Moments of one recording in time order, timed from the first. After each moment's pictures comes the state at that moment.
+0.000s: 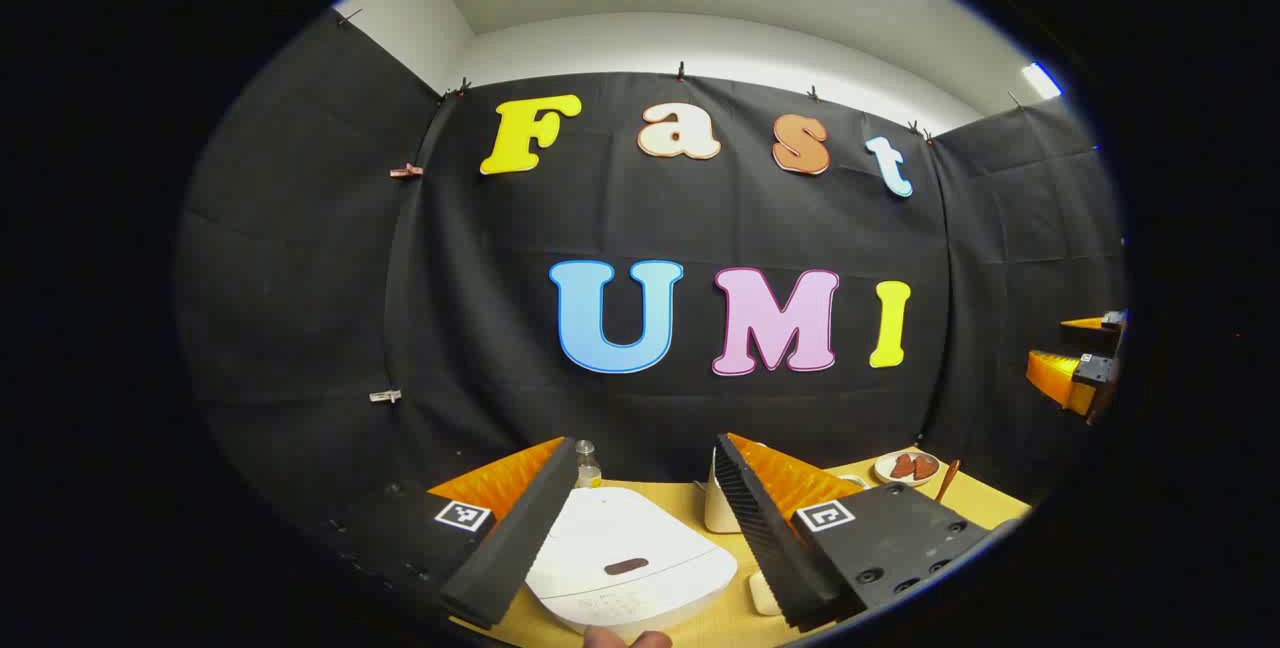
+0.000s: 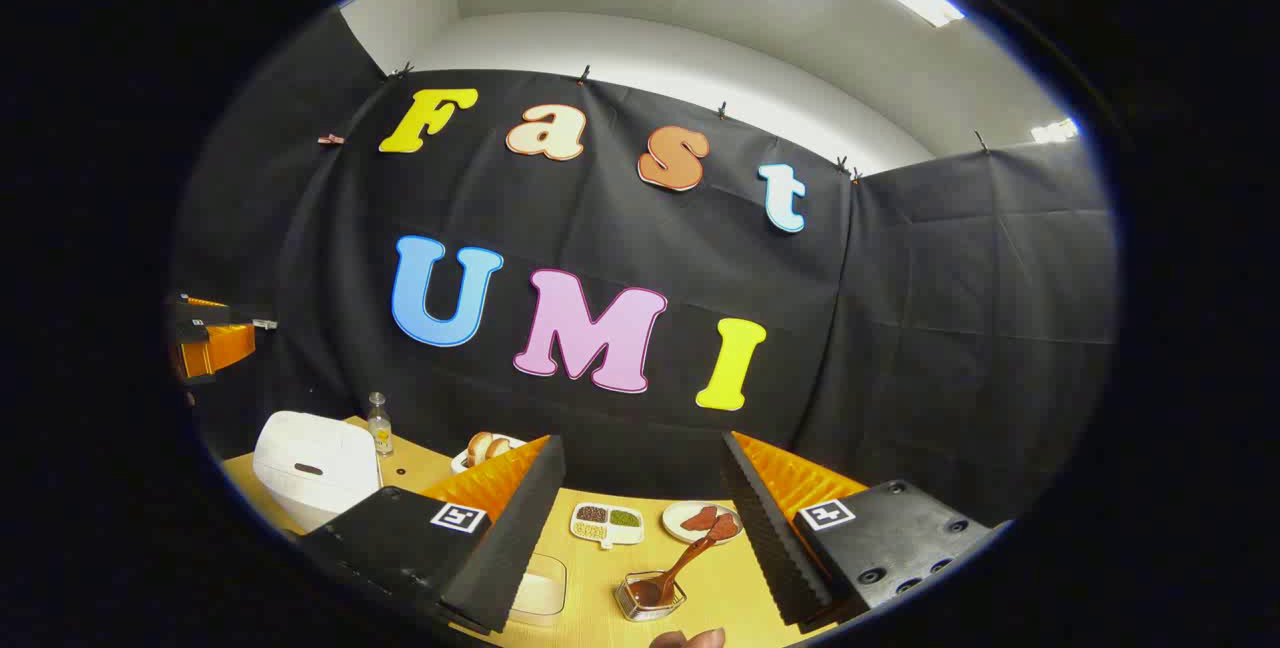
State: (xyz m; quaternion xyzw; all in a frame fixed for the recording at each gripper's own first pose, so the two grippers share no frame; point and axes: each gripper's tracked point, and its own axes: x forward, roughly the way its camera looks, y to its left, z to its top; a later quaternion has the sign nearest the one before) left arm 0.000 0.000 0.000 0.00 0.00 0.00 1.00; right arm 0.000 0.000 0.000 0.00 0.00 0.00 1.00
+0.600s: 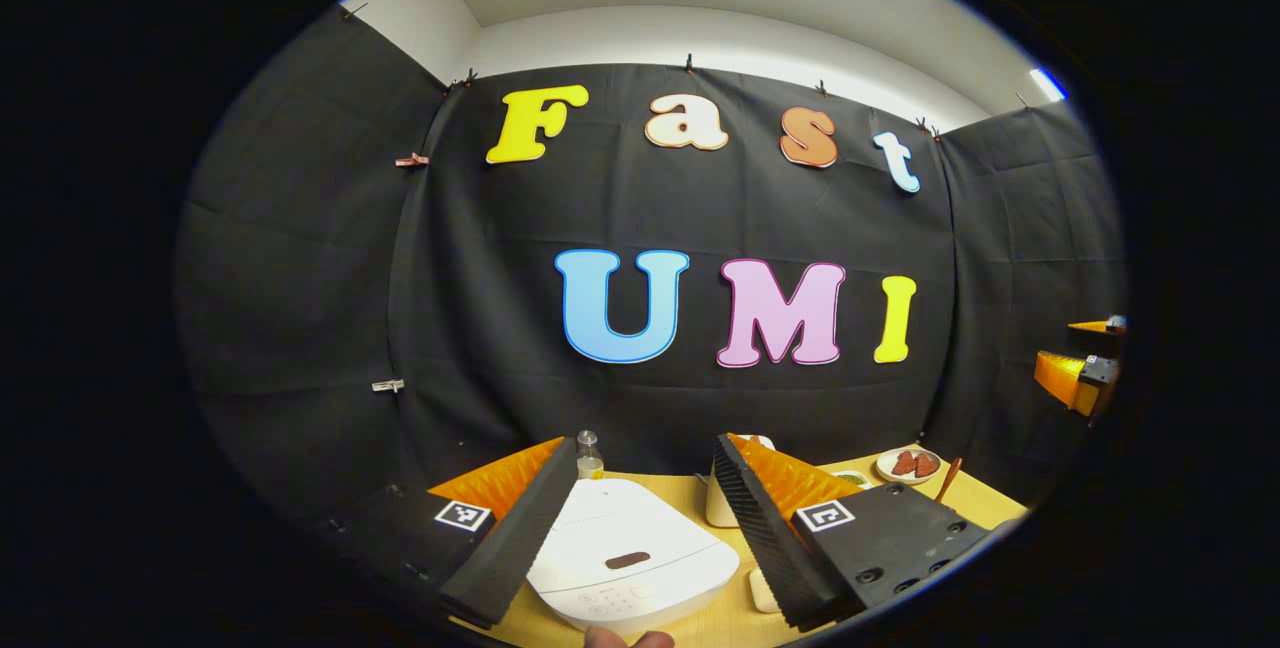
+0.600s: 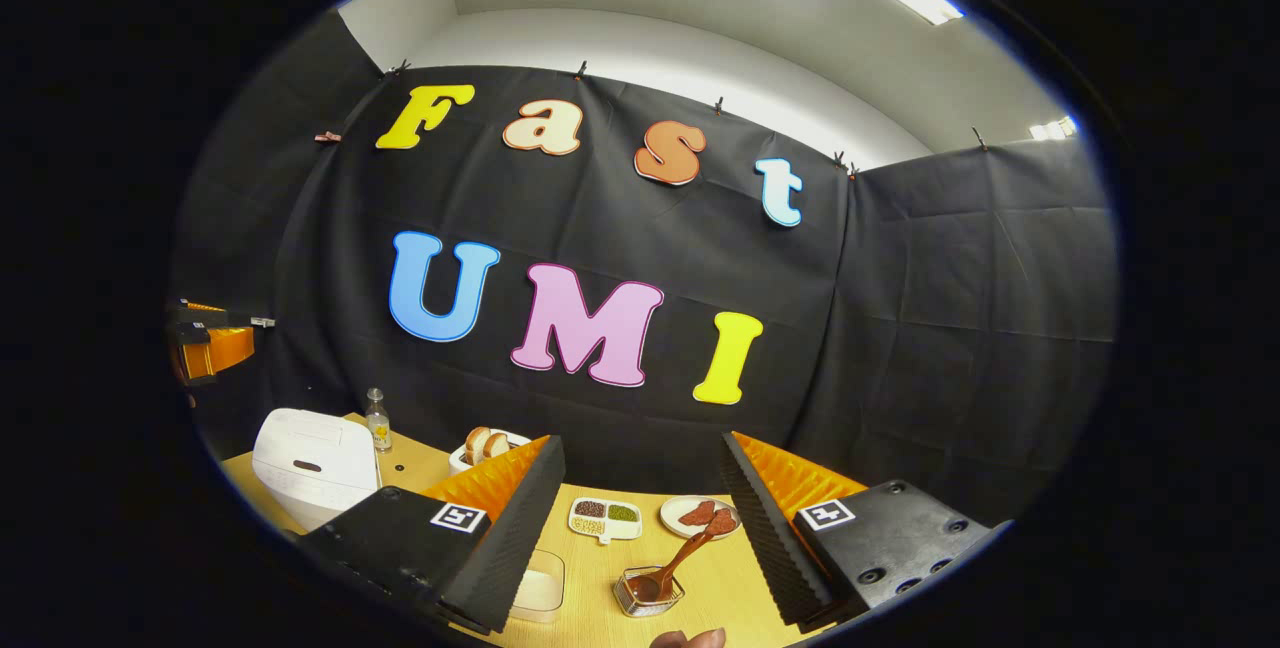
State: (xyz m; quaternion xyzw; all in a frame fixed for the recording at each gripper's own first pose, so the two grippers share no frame) left arm 0.001 0.007 -0.009 0.00 0.01 0.01 1.00; right arm -0.002 -0.001 -0.005 0.00 0.01 0.00 1.00
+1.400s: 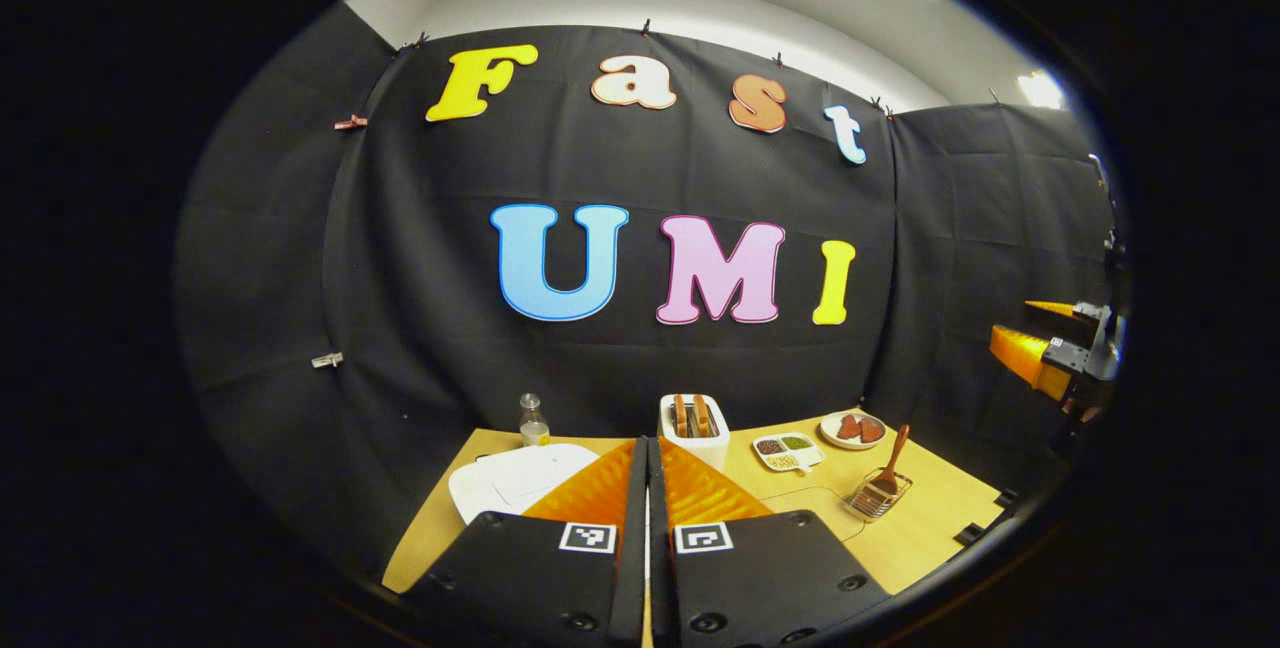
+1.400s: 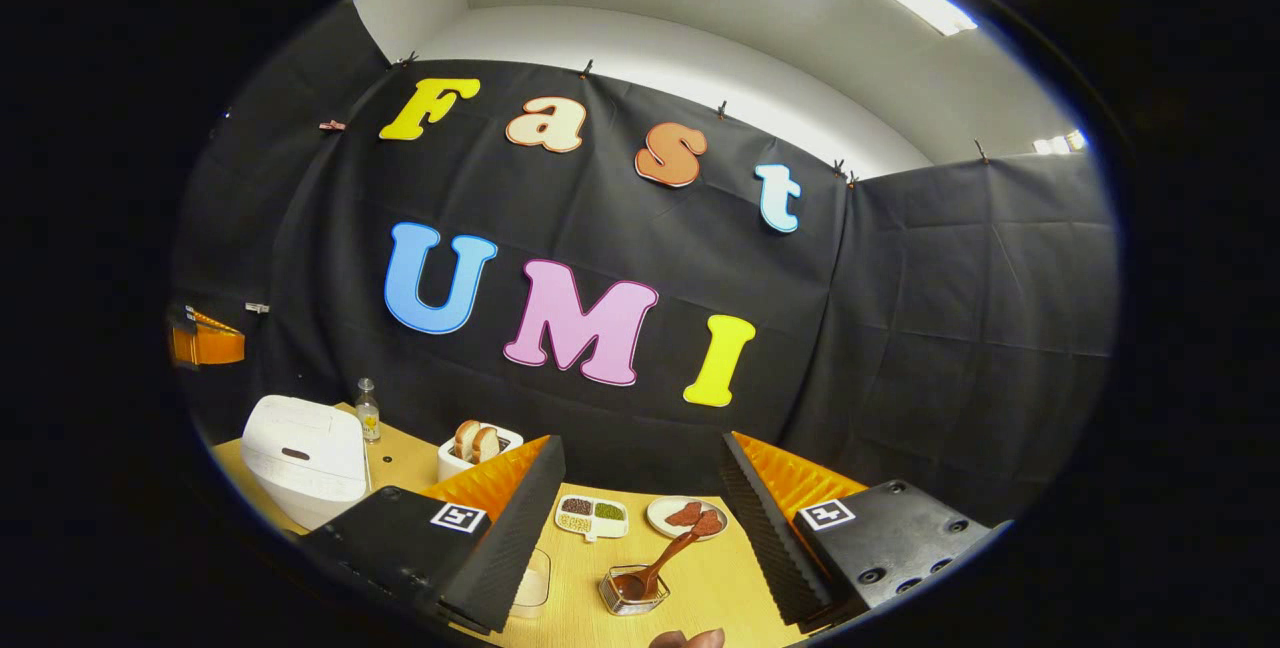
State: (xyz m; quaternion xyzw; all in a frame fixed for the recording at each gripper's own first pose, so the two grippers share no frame) left arm -0.003 -0.020 -0.033 -0.01 0.08 -0.11 0.99; right arm -0.008 -0.008 -0.007 -0.02 0.01 -0.01 1.00
